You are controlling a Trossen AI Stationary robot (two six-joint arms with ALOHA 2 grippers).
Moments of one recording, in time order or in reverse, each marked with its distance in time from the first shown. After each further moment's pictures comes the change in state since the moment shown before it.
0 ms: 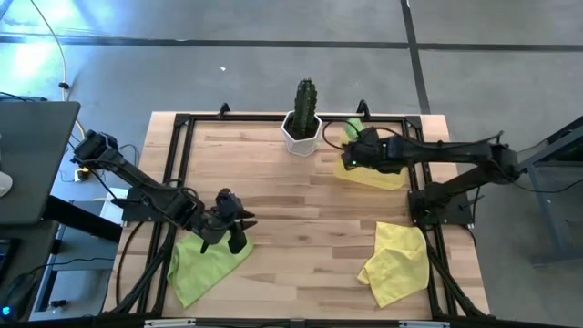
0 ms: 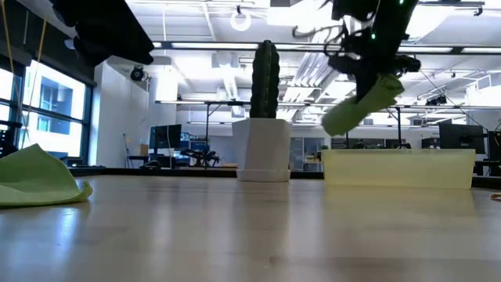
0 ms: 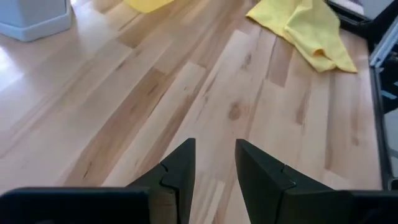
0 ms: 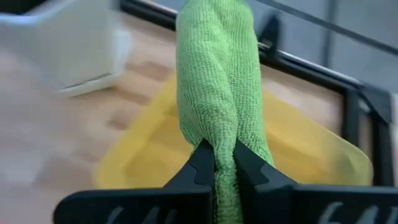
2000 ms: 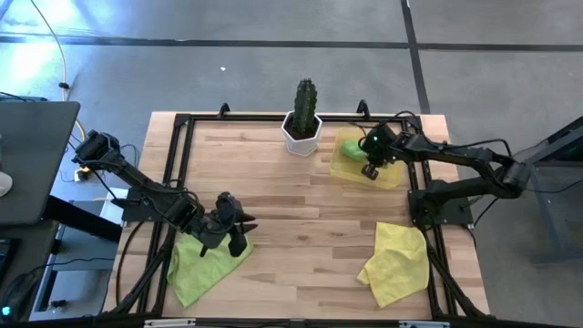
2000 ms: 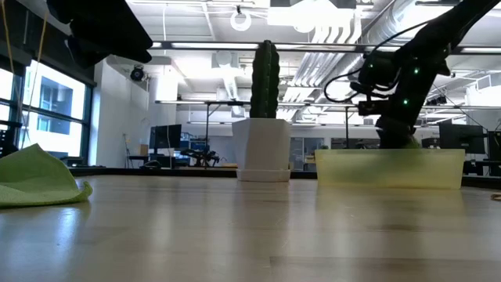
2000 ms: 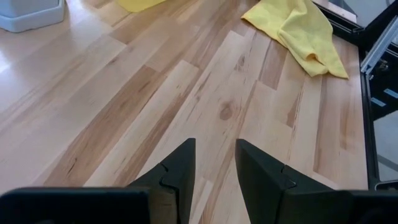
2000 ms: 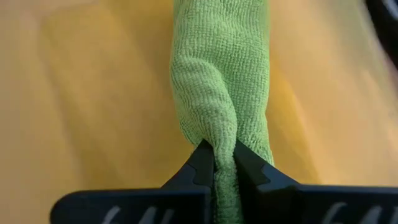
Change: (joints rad) left arm -0.029 0.018 -0.001 0.031 -0.020 -0.052; right arm -0.524 -0.119 -0.496 0.569 -0.590 -1.102
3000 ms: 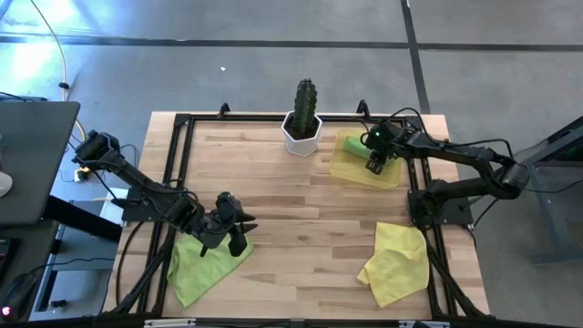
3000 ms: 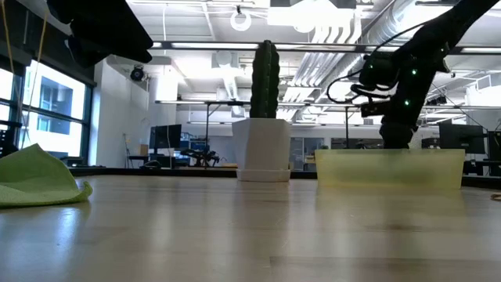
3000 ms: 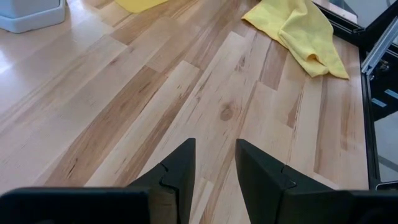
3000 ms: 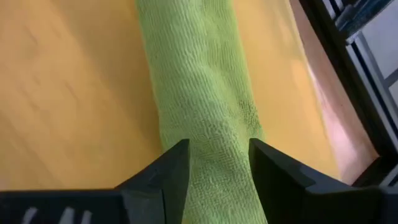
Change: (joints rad) left arm 0.000 0.000 0.000 0.000 -0.002 0.000; right arm -0.040 0.001 0.030 -0.044 0.117 -0.098
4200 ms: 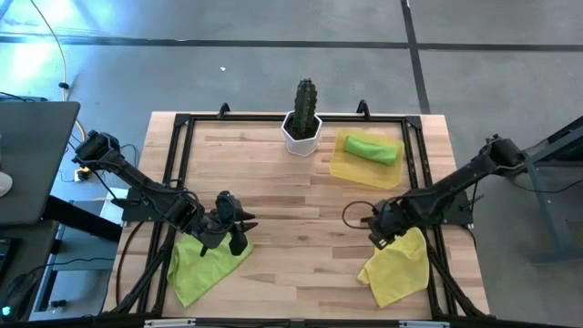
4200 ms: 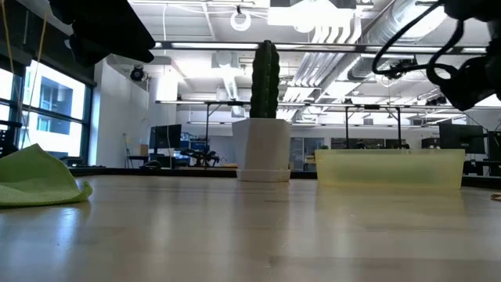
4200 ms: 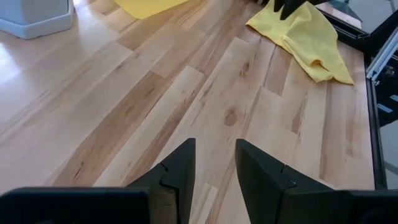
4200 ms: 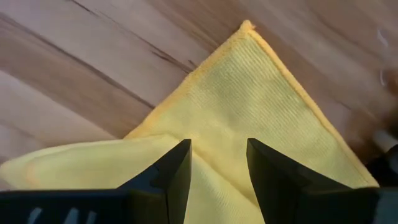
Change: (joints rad) left arm 0.000 0.000 0.000 0.001 -0.026 0.001; right arm 1.198 0.010 0.060 -0.414 -0.354 1.662
